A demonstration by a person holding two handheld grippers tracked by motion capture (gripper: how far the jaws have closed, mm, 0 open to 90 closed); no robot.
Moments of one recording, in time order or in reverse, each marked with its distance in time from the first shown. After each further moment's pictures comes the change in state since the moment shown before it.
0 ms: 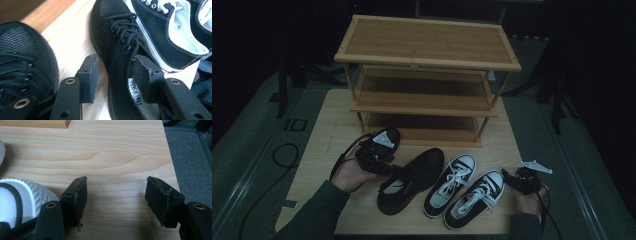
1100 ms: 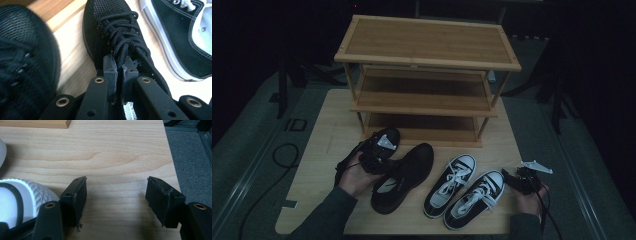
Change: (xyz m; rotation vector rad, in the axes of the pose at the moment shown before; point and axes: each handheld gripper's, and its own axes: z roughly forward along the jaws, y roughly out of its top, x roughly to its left) left arm 0.003 -0.013 0.017 0.000 0.092 -0.111; right arm 0.000 0.000 0.000 -0.001 0.007 0.002
